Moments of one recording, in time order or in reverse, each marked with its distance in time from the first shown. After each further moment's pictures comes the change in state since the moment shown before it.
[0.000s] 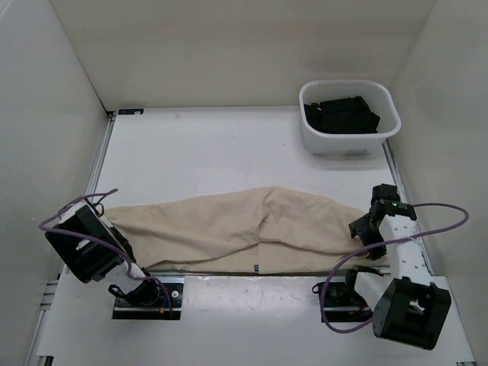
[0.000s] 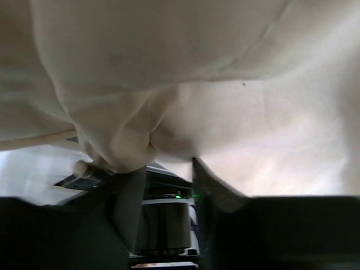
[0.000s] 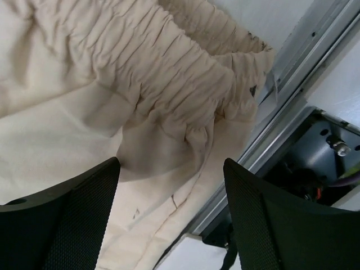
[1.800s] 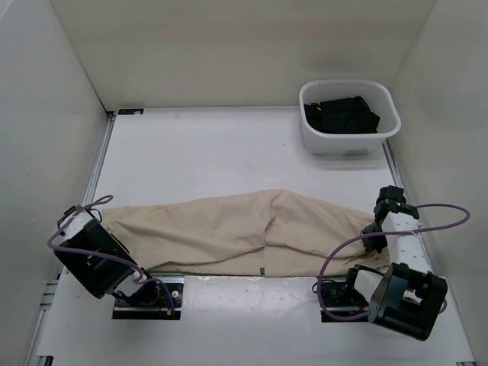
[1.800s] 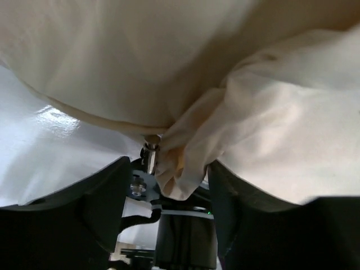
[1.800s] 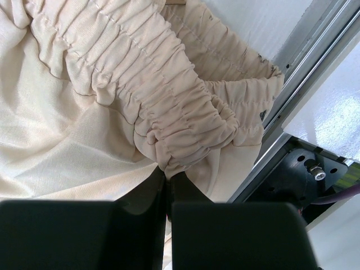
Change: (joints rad) left arm 0.072 -0.143 -0.072 0.047 -0.158 0.001; right arm -0.119 0.072 -0.048 0.102 0.032 -0.126
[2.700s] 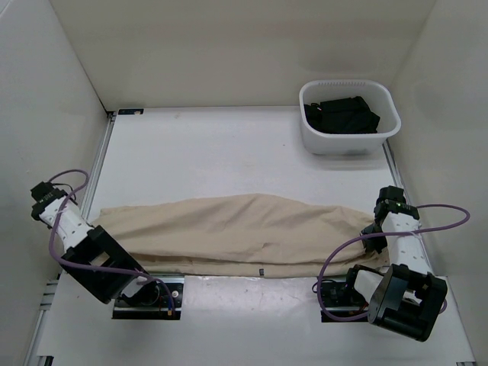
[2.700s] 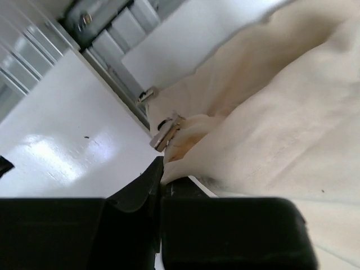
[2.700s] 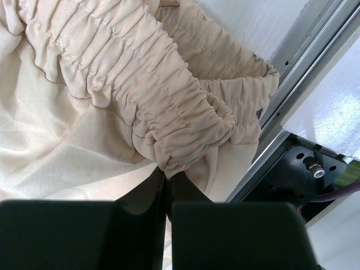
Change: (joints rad) left arm 0.041 -0.061 0.306 0.032 -0.089 0.001; right arm 0.000 -0.008 0.000 -0.009 -0.004 0.001
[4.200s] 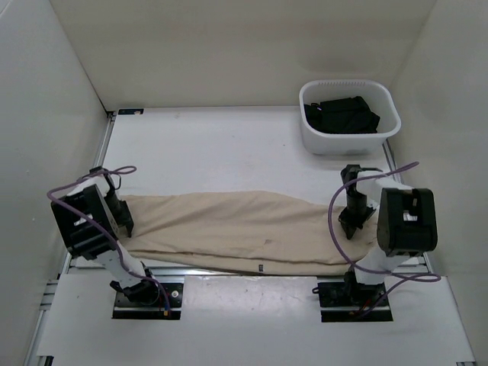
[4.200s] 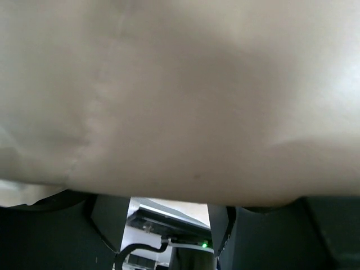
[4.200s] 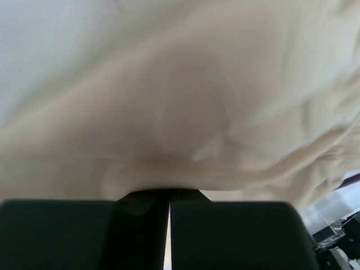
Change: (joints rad) left arm -0.388 0.364 -0.047 0.090 0.014 0.010; right arm 0.329 0.560 0.241 0.008 0.038 0.056
